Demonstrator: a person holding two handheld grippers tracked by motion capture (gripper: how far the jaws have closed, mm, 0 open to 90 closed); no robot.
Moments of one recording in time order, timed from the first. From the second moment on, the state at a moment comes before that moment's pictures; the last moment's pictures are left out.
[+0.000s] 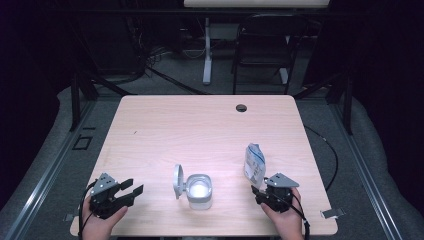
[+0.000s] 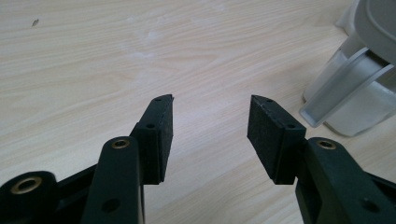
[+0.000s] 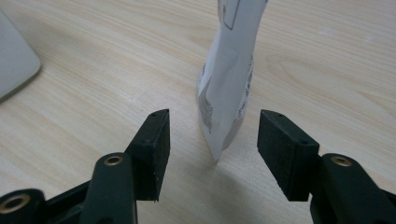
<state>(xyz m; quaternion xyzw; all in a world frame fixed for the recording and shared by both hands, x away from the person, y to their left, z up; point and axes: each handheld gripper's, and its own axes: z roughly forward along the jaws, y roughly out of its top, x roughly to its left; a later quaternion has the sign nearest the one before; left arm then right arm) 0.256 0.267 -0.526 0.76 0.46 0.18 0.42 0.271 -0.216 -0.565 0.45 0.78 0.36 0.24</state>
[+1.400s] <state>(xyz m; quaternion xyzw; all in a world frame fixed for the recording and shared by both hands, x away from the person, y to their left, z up) 0.246 0.209 -0.491 0.78 0.39 0.14 0.46 0.262 -0.219 -0.566 0.46 0.77 0.38 0.24</state>
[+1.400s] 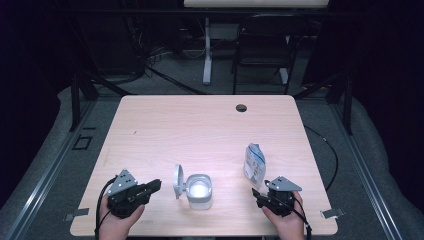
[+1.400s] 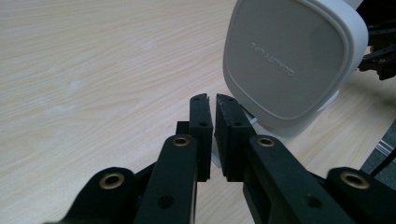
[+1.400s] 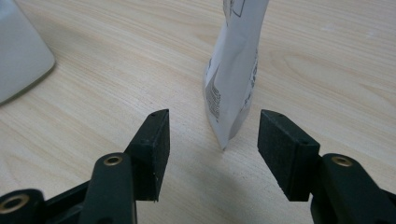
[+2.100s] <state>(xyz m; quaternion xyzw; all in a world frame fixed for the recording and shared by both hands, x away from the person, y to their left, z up) 0.243 0.183 -0.478 0.80 0.35 0.14 0.47 0.262 -0.219 -0.566 0.46 0.77 0.38 0.24</state>
